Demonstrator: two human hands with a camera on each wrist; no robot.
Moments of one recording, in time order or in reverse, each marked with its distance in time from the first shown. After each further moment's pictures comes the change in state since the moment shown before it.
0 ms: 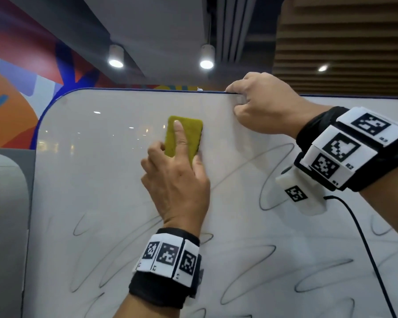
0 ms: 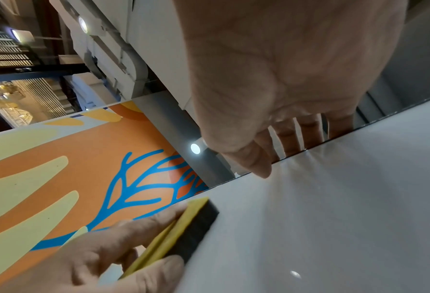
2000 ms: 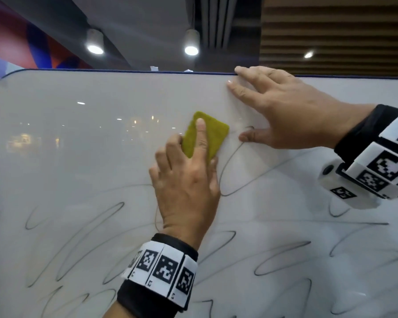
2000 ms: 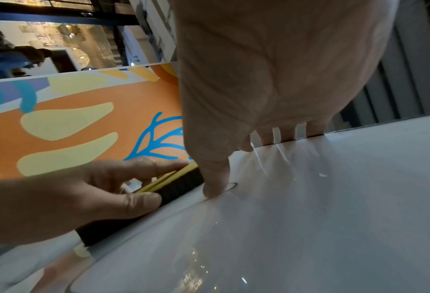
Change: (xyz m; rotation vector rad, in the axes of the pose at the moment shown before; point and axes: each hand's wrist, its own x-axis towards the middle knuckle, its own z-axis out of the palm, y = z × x) left_hand -0.049 0.055 0.017 0.040 -0.073 0.252; right_hand -0.062 0.095 -0.012 -0.416 -0.129 -0.287
